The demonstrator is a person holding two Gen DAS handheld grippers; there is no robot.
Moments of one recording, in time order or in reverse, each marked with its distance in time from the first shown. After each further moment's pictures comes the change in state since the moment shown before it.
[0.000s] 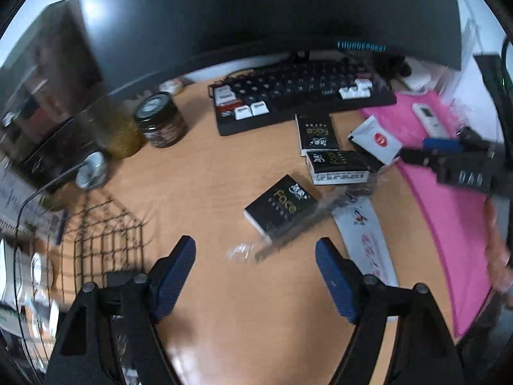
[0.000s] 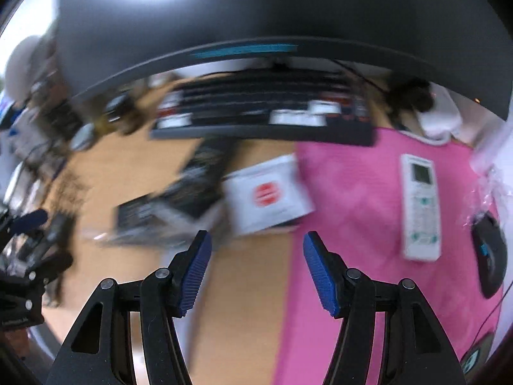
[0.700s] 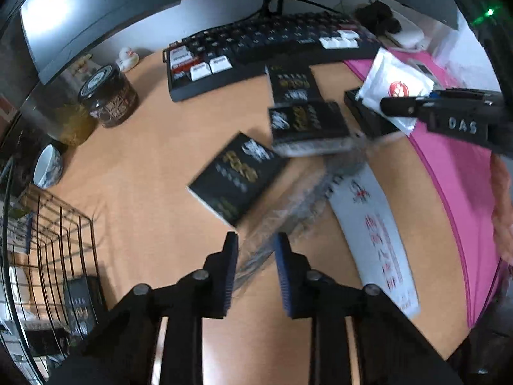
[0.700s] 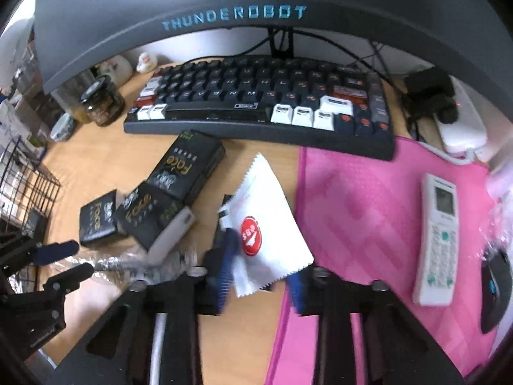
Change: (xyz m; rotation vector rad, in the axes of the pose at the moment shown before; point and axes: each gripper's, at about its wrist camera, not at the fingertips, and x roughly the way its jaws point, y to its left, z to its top) left arm 0.045 -0.021 -0.015 0.048 0.110 -0.067; right arm 0.026 0.015 0.005 -0.074 0.032 0.000
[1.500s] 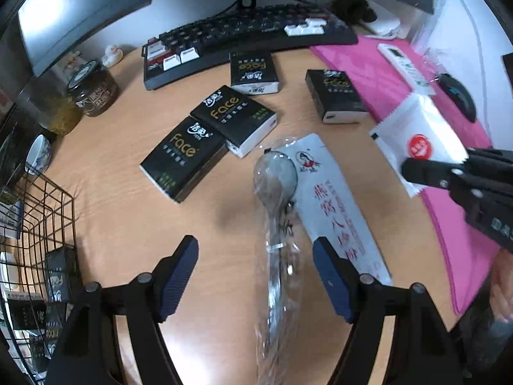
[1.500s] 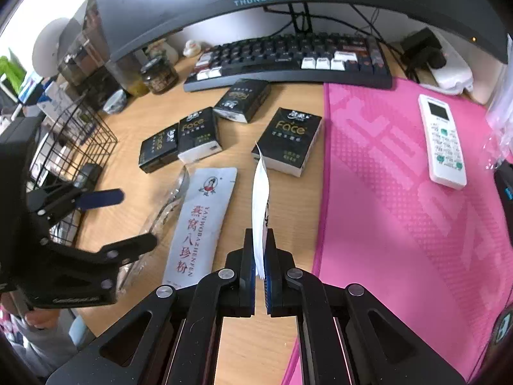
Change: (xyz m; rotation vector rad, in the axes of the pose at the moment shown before) left arm -0.006 -0.033 -0.019 -0.018 0.015 -0.023; right arm -0.046 0.007 -0.084 0.038 0.004 0.165
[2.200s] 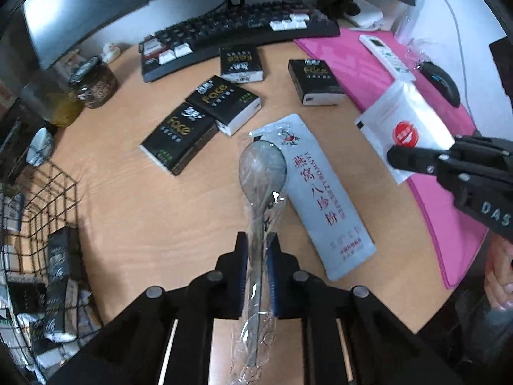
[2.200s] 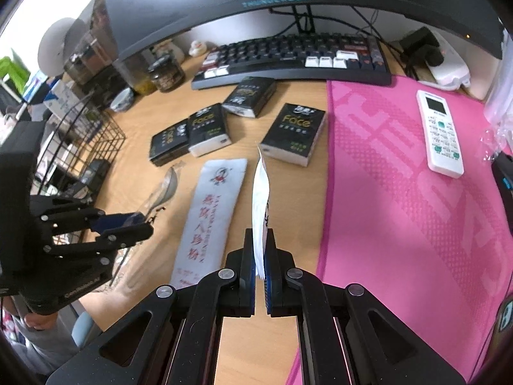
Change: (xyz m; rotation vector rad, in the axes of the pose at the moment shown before) left arm -0.030 0.001 -0.031 0.024 0.007 -0.035; right arm -0.016 0.016 -0.014 -0.010 -0.006 0.008
